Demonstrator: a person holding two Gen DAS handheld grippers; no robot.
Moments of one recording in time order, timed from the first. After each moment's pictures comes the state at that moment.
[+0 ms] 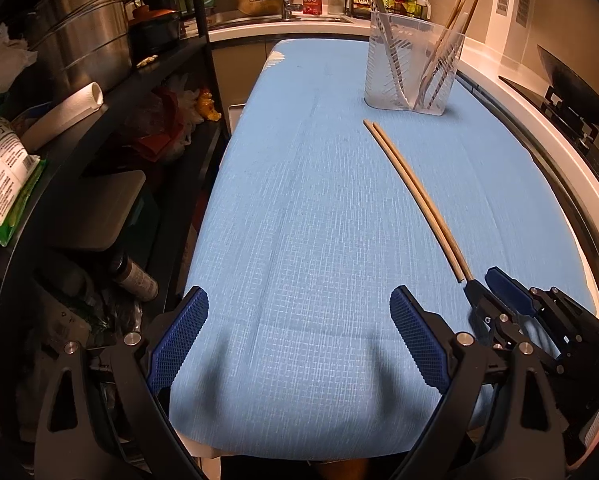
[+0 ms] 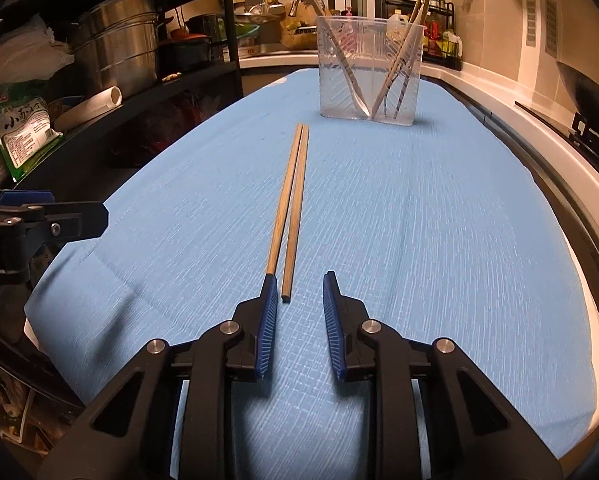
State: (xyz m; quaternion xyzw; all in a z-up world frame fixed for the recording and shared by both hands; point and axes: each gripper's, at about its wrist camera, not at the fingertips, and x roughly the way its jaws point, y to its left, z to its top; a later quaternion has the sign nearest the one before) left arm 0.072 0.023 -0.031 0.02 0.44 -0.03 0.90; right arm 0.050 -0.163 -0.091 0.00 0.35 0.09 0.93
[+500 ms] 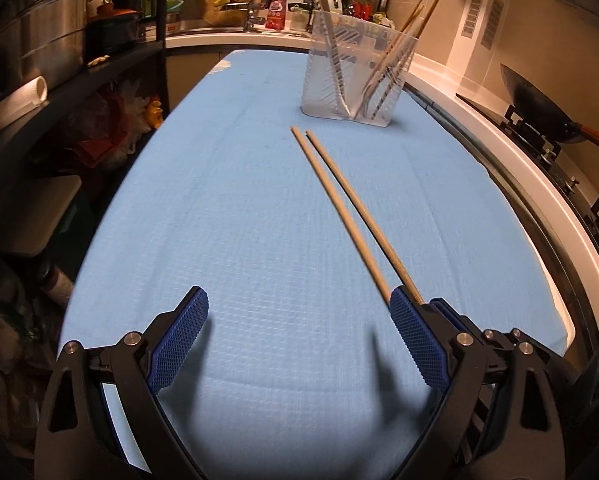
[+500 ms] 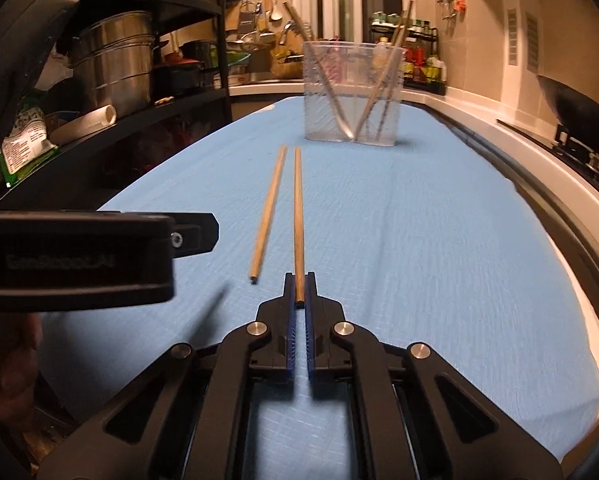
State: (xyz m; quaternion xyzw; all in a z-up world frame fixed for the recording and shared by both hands) left arm 0.087 -0.023 -0.063 -0.04 0.40 -0.11 0.91; right arm 0.037 -0.174 -0.099 0.00 0.29 0.06 0.95
